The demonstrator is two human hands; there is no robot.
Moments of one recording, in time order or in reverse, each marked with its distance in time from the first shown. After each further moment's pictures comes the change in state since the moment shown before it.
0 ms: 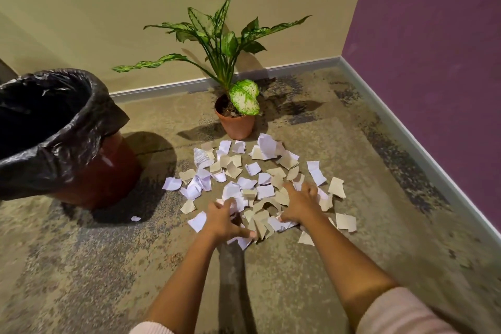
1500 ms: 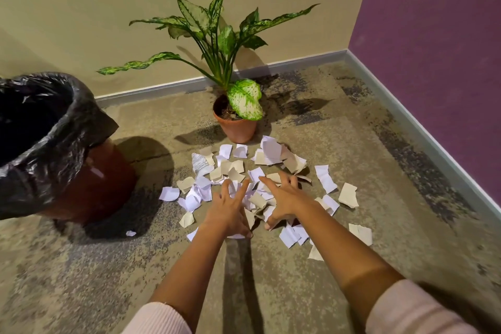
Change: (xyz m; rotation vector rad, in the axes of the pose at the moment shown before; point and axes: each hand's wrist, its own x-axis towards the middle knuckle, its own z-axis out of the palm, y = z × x) left_hand 0.053 0.019 -0.014 0.655 0.110 0.240; right_hand 0.042 -0.034 -0.011 -0.153 -0.069 -0.334
